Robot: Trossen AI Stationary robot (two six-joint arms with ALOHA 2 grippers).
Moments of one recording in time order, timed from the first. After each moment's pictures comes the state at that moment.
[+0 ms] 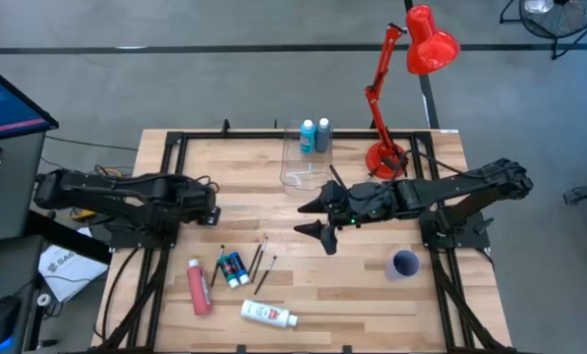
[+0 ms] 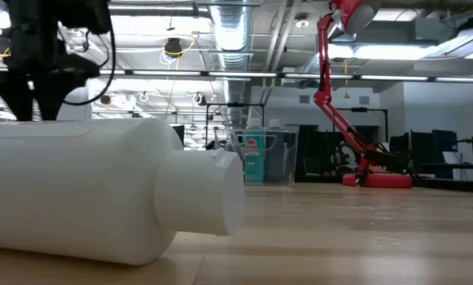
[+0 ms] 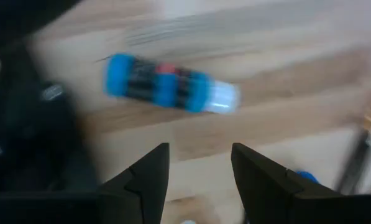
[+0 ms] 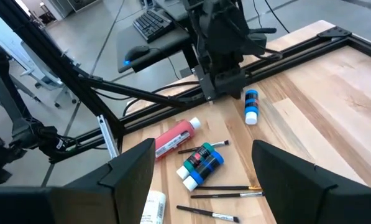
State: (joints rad) left arm 0.05 0.96 0.68 -1.15 -0.07 -1.38; right arm 0.24 1.44 1.30 -0.22 0.21 0.49
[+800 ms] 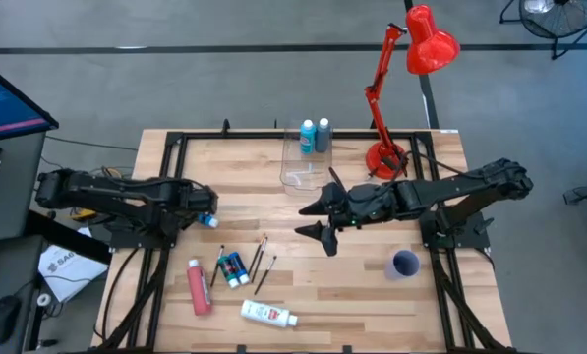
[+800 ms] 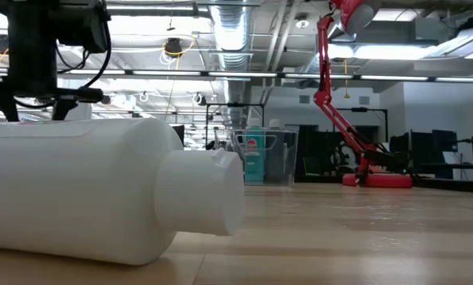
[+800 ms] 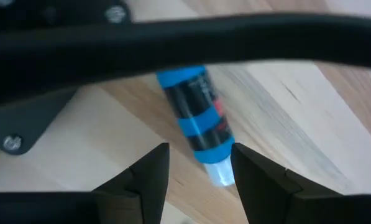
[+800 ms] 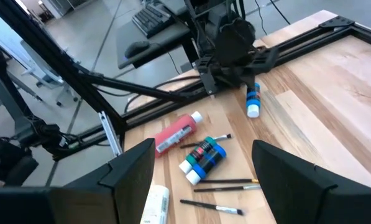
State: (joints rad) left arm 0.05 0.99 0.60 -1.09 -0.17 -2.29; right arm 0.25 1.44 1.30 -0.25 0.21 0.52
